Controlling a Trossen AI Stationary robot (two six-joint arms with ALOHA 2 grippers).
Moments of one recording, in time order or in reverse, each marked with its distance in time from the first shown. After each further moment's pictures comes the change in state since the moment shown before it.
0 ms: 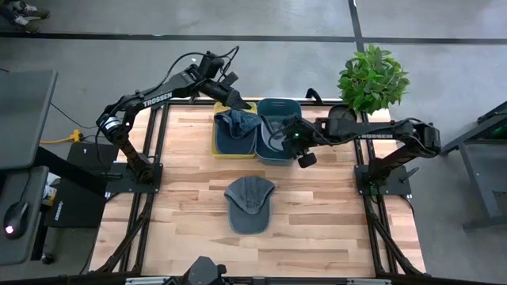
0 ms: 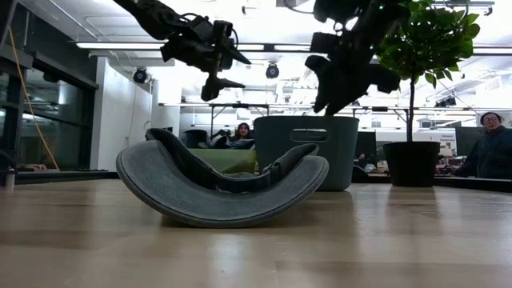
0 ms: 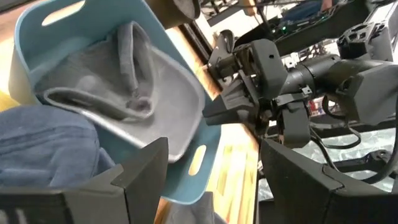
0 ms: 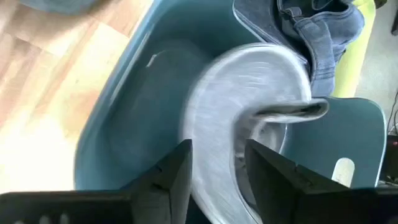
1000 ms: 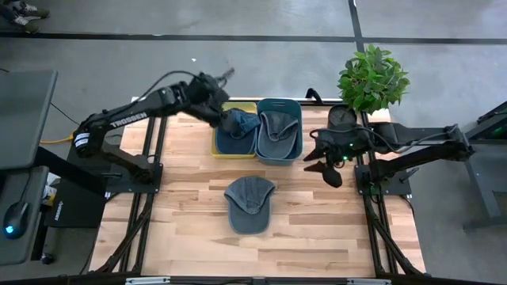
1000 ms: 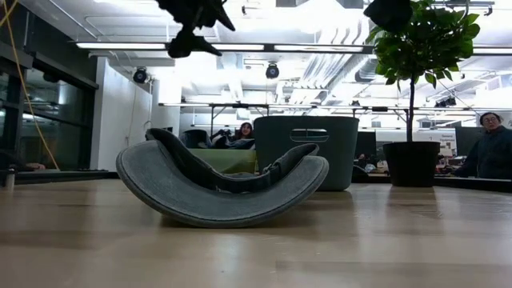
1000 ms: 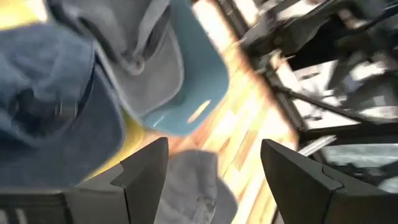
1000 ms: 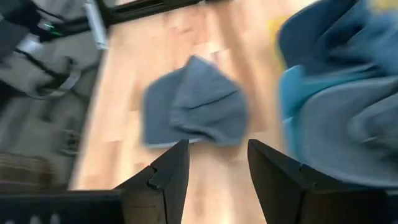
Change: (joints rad) left arm -0.298 -0.287 0.002 -0.330 -0.486 -0.146; right arm 0.243 -0.445 0.000 -0.108 -0.235 0.992
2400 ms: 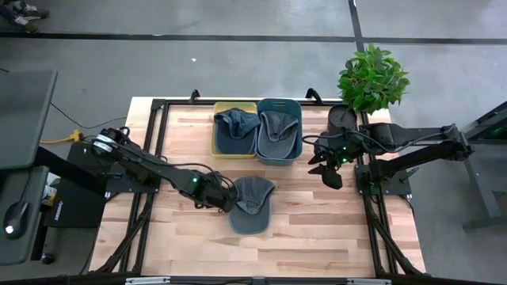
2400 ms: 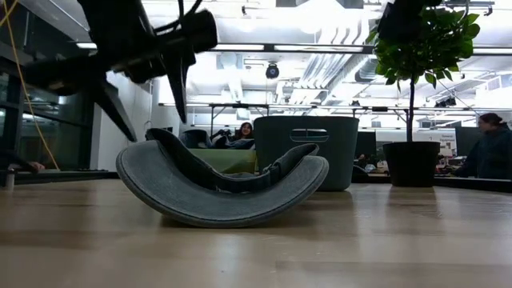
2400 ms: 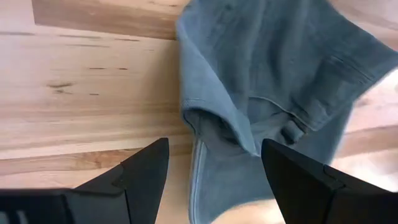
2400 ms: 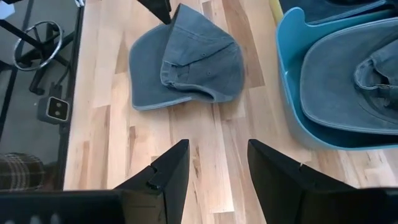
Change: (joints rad) left arm -0.822 0.231 -0.301 0.078 -0.592 -1.377; right arm 0.000 0.030 0.000 -0.141 -0.011 0.030
